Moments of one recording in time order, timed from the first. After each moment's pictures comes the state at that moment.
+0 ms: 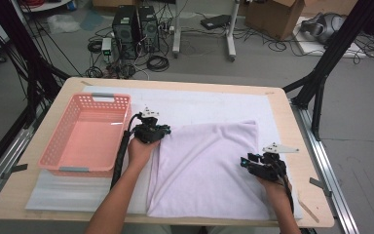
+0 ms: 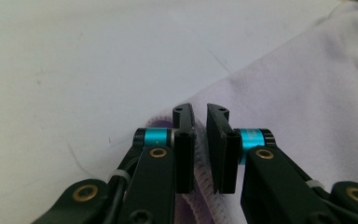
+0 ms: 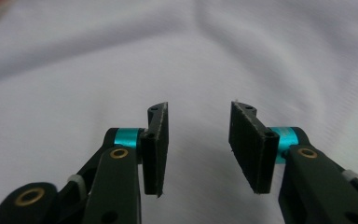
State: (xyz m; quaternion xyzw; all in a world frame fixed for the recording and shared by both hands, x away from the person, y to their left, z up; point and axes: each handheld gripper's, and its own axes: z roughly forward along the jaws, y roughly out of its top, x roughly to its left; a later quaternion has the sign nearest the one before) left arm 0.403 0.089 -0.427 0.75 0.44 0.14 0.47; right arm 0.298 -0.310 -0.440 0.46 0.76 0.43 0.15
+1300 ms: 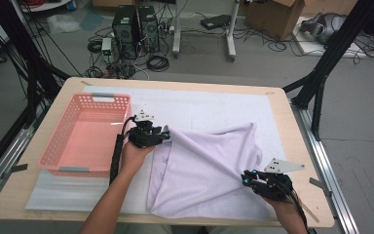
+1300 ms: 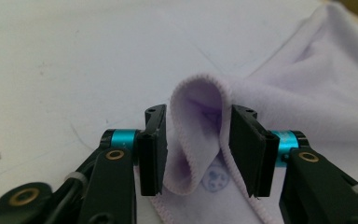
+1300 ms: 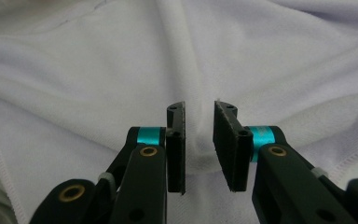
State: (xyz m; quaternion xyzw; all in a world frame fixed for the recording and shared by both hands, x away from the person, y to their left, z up) left arm 0.387 0.099 -0.426 0.77 0.43 0.14 0.44; right arm 0.243 -0.311 -0.420 0.37 0.81 0.43 0.13
